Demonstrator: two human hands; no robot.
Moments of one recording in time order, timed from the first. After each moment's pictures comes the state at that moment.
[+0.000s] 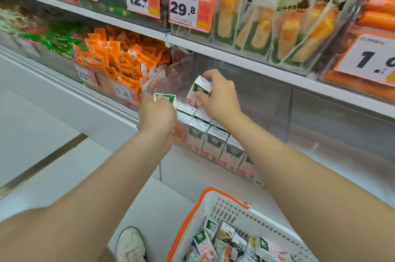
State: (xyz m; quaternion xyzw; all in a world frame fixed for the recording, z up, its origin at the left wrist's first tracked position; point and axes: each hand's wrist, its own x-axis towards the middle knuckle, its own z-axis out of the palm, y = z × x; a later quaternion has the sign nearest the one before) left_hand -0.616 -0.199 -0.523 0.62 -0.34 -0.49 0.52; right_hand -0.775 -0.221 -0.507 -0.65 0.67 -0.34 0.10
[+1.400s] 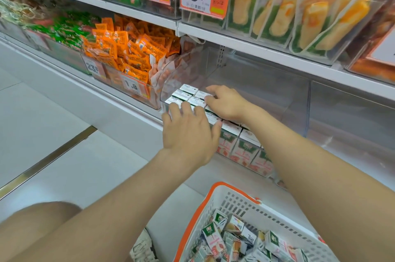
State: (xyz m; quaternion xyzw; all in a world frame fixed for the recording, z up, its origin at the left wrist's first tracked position) left_hand -0.633 -0.148 -0.538 0.61 -0.79 0.03 0.07; right_hand -0.782 -0.234 -0.525 -0.69 0.68 -0.15 0.20
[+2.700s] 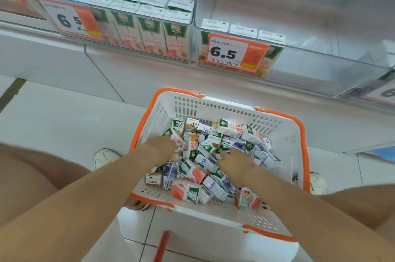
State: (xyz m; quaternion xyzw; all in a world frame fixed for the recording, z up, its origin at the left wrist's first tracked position) left_hand -0.679 -0.020 -0.796 0.30 -0.86 -0.12 -0.39; right_hand -0.893 0.141 -0.820 -0.71 0.59 0.32 0.22
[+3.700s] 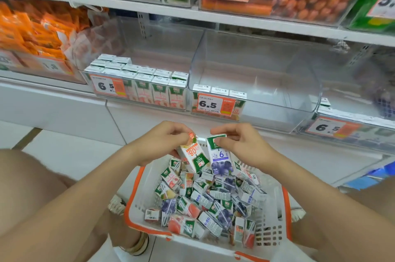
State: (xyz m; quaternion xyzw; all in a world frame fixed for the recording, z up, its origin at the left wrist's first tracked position) left_hand -0.685 0.001 -0.577 0.36 -0.71 -0.60 0.06; right_hand -0.900 0.127 -0.585 -0.46 0.69 -0.39 0.39
